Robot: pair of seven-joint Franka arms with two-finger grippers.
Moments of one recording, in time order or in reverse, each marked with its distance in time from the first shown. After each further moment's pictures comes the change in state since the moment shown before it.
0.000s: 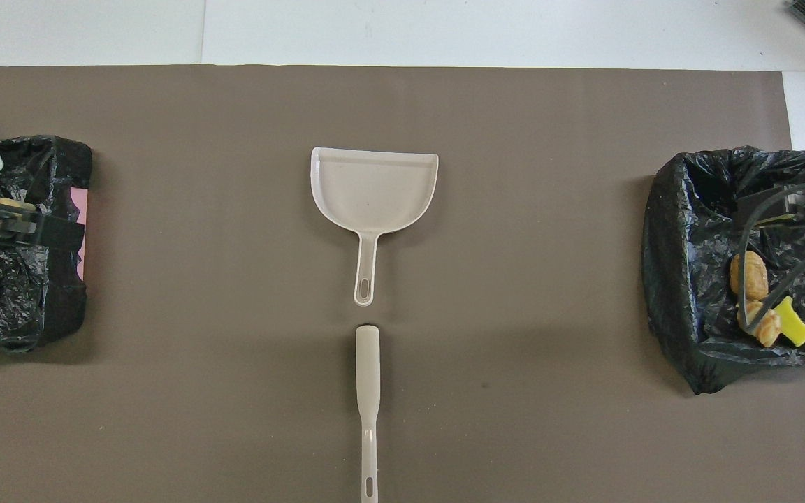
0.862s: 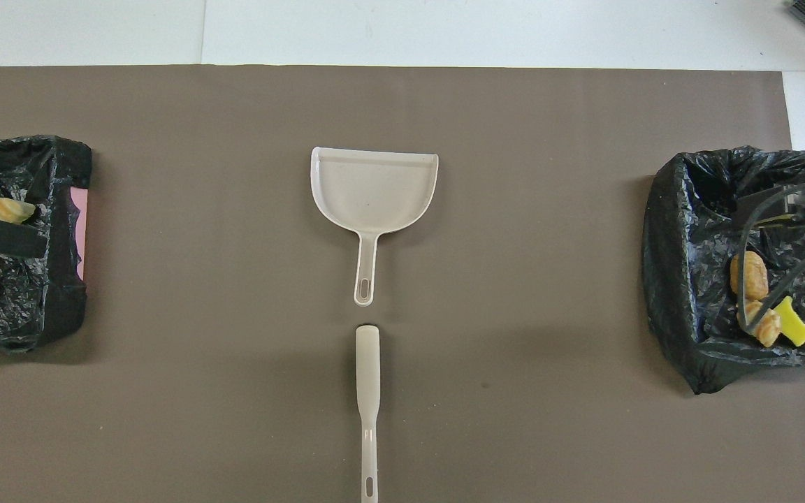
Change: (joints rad) left arm 0.058 0.008 0.003 0.067 -0.078 -0.092 0.018; right arm 0.000 0.000 0.000 0.000 0.000 0.000 0.000
